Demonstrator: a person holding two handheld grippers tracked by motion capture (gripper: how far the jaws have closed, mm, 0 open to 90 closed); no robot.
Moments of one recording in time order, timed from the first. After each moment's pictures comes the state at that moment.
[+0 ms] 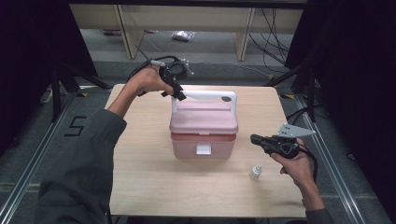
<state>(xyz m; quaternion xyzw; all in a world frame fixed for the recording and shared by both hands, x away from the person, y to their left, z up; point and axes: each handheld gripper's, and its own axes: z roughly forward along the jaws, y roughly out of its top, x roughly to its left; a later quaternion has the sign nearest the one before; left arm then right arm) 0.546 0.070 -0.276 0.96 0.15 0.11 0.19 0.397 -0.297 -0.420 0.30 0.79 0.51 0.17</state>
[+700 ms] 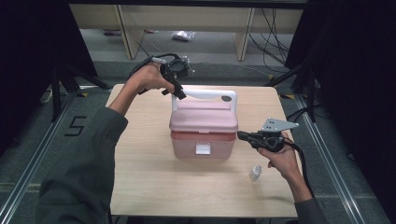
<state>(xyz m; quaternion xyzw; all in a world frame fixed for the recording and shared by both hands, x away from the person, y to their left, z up) 0.550 0.067 -0.272 0.96 0.16 0.10 0.18 0.416 -0.264 -0.415 0.26 0.80 0.52 0.15</state>
